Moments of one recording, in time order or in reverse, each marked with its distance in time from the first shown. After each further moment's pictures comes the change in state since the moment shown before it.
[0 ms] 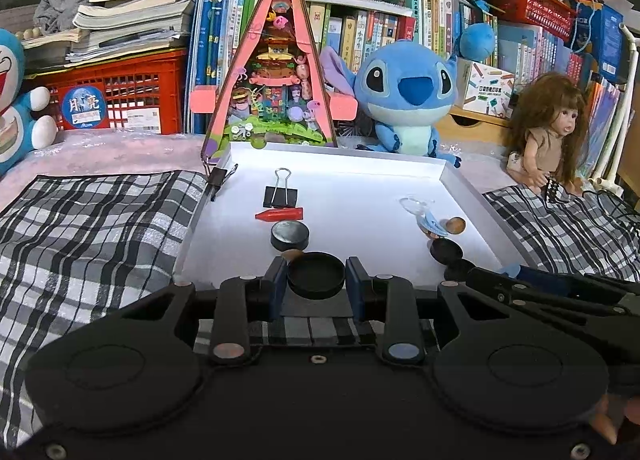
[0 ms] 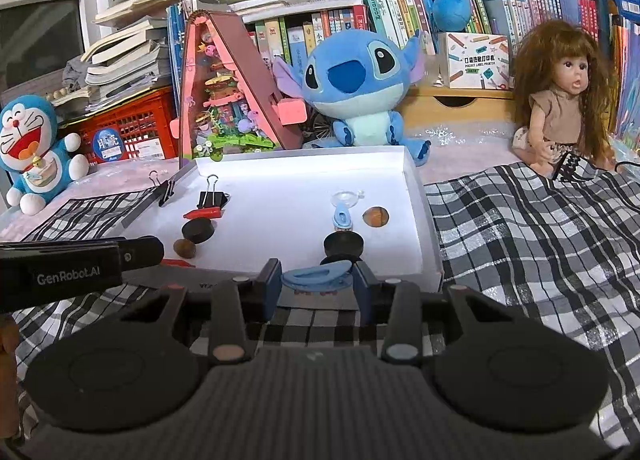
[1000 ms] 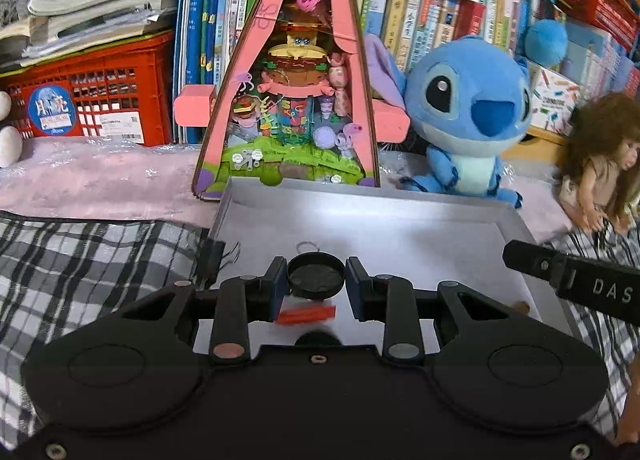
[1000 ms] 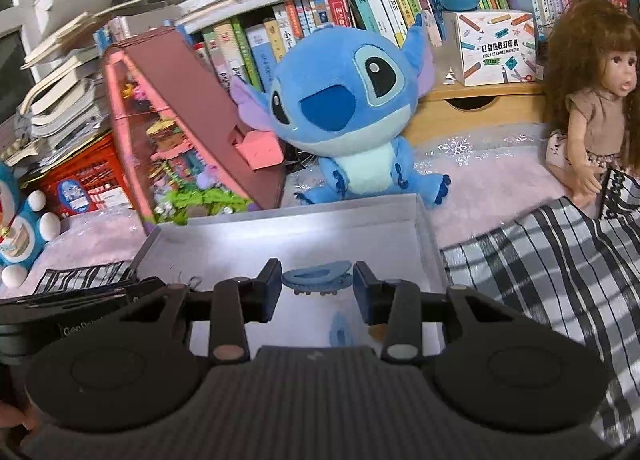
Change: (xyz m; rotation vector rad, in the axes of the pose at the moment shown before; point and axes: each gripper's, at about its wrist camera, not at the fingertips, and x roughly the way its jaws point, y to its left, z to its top) left arm 0.114 0.023 0.093 -0.060 0.137 0.028; right arm 0.095 -0.021 0.098 0.127 0.112 0.011
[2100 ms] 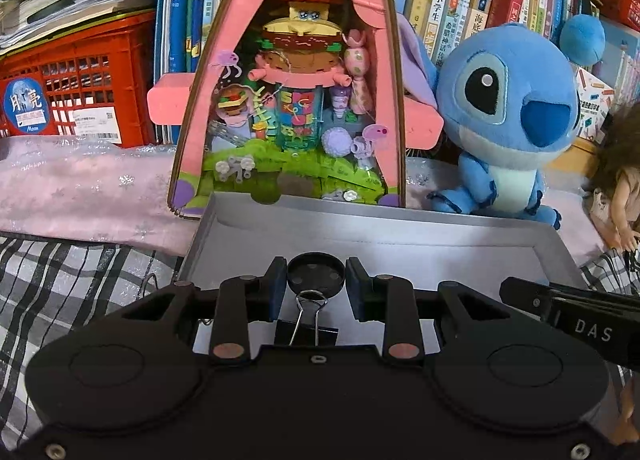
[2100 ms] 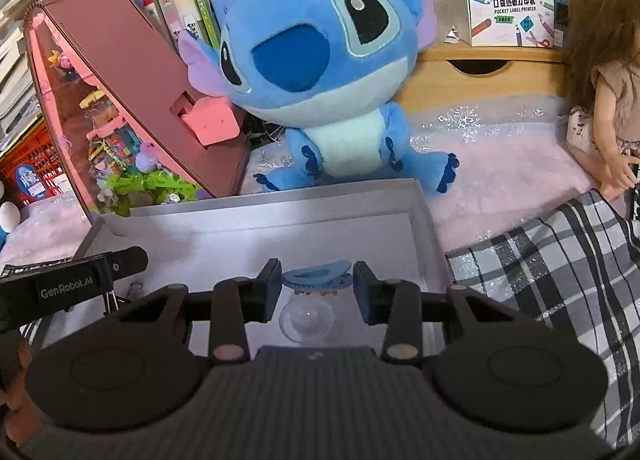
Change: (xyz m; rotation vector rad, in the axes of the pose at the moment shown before) left arm 0.060 0.002 0.015 -0.004 0.011 0.021; right arm 0.066 -0.015 0.006 0.000 0.092 -0.048
